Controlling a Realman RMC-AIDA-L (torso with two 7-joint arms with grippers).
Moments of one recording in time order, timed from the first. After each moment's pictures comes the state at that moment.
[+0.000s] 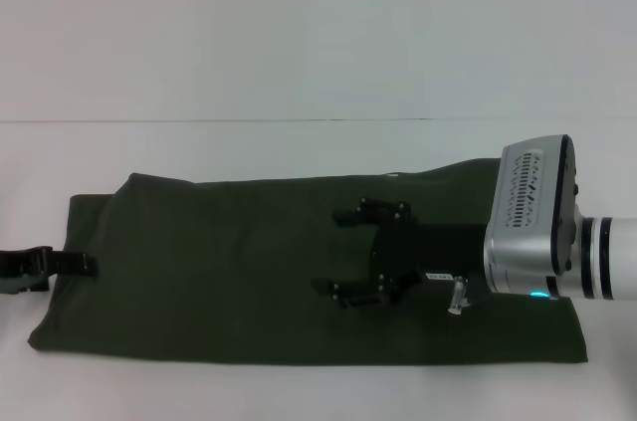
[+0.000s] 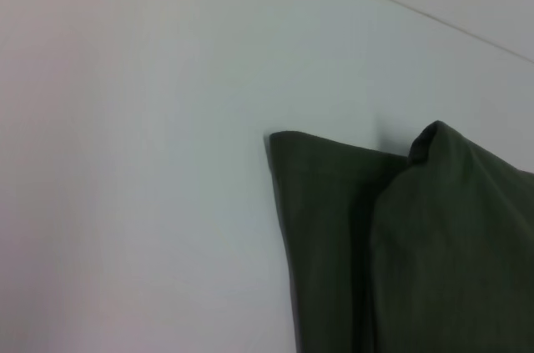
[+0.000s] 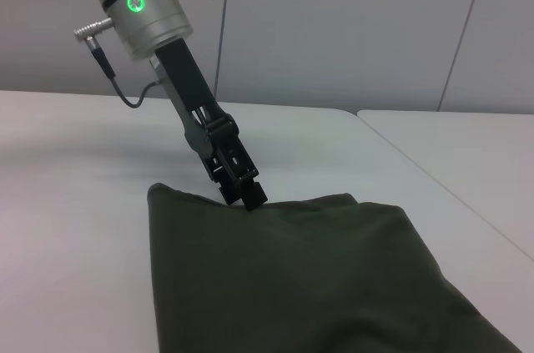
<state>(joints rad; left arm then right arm) -0.62 -1.92 0.63 0.59 2.49 1.12 -2.42 0.69 2.11 -1.19 -0.50 -1.66 -1.10 1.02</state>
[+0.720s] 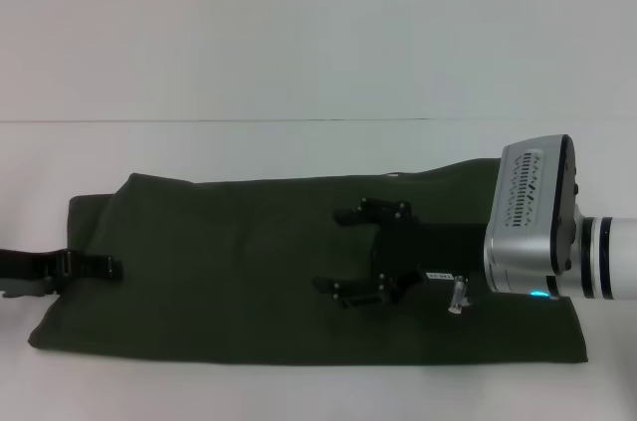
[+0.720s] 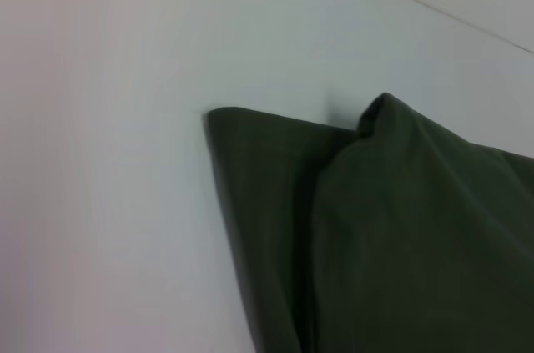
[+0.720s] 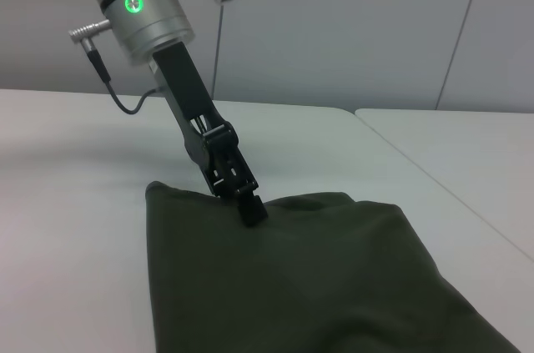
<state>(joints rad) -0.64 -1.94 0.65 0.59 2.48 1.17 -2.42 0.69 2.11 -1.19 -0.50 -1.66 -1.09 1.02</state>
